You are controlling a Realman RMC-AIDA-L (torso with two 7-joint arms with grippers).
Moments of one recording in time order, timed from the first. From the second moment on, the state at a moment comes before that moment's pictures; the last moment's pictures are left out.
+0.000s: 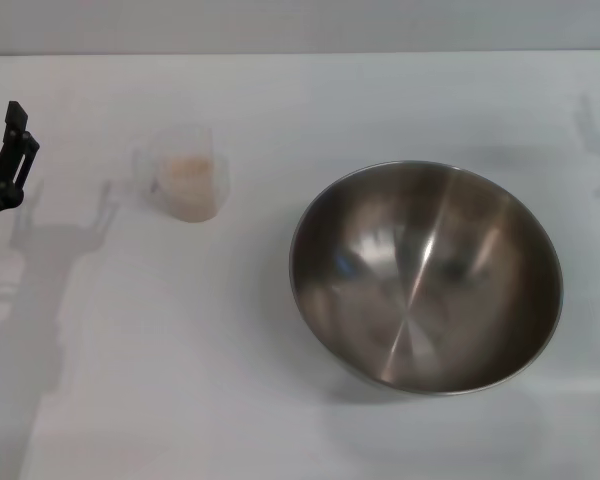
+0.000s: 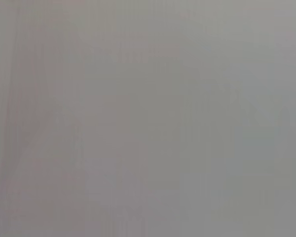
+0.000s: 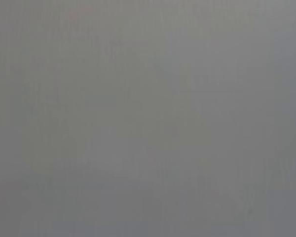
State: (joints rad) left arm -0.25 -2.08 -0.65 -0.33 2.12 1.45 0.03; right arm 0.48 2.08 1.14 0.16 -2.35 -1.35 0.11
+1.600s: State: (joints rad) left arm -0.26 -2.07 -0.66 -0.32 2.12 1.45 0.04; right arm 0.38 1.71 0.99 0.86 -2.92 -0.74 0.74
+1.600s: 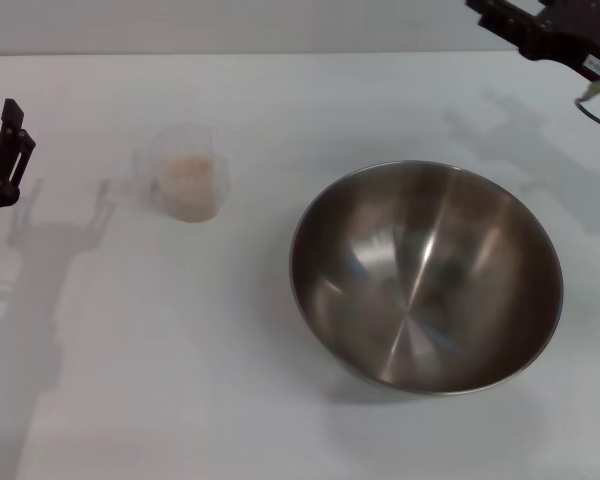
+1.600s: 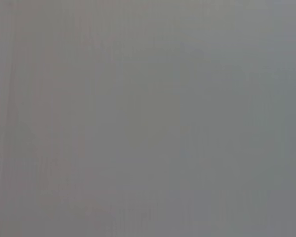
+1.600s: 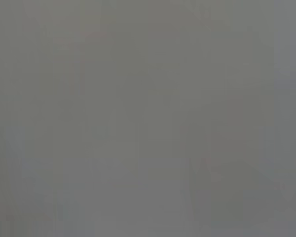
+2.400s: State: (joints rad) left arm -0.27 -2.07 -0.66 -0.31 2.12 1.46 0.03; right arm 0.41 2.03 1.51 1.67 -2.71 0.86 -0.07
